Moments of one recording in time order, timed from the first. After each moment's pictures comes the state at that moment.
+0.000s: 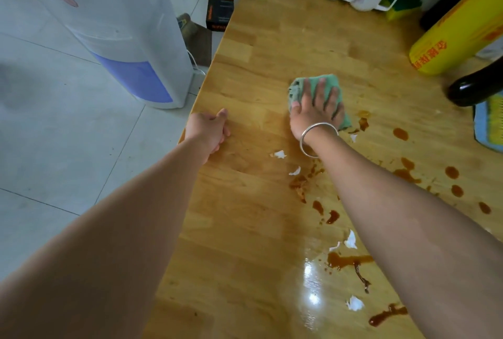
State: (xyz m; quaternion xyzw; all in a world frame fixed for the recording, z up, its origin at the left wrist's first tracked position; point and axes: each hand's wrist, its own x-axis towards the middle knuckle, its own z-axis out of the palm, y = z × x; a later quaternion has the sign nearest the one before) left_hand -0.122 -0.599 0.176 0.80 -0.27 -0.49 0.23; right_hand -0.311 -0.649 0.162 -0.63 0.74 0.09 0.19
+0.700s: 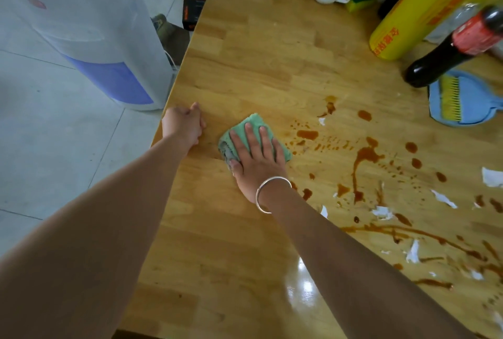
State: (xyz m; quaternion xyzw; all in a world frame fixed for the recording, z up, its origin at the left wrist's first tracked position) left_hand -0.130 -0.586 0.176 0.81 -0.33 -0.41 0.25; right_hand -0.292 -0.515 0.164 -0.77 0.60 0.11 0.18
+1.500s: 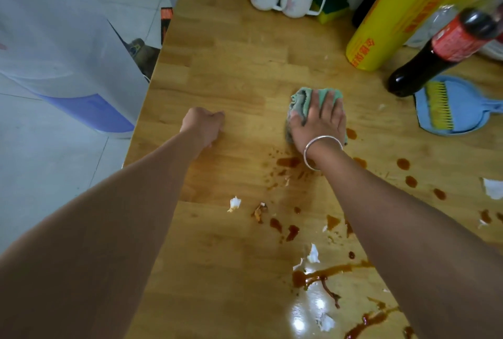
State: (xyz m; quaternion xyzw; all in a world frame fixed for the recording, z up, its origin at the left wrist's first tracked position) left_hand -0.207 -0.667 0.183 0.77 -0.44 -0.44 0.14; right_hand -0.423 -0.654 0.155 -0.57 0.81 0.03 0.14
